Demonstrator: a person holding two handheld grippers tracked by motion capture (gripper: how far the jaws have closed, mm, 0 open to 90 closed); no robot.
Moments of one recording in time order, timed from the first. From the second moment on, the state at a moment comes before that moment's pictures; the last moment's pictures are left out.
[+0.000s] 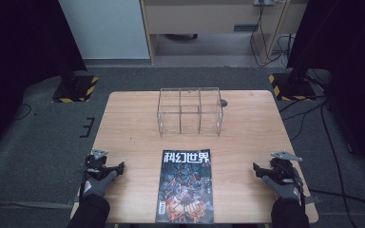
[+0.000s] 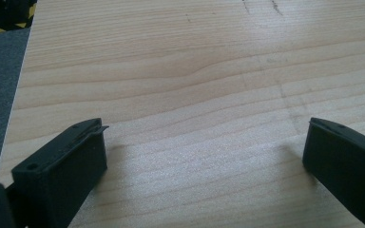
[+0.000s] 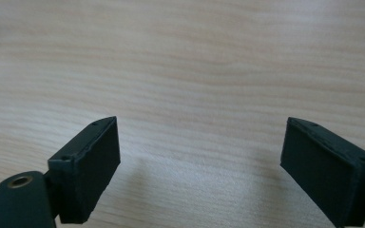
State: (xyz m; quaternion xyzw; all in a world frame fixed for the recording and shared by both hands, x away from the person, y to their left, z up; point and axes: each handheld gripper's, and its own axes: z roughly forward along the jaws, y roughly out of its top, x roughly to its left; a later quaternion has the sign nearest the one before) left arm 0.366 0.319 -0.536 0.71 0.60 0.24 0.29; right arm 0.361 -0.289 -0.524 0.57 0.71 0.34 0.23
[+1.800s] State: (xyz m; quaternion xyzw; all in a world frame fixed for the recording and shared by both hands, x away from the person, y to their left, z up) left arm 0.349 0.288 -0.513 0.72 0.56 0.18 0.38; right arm 0.347 -0.187 -0.462 0.45 0.75 0.43 0.21
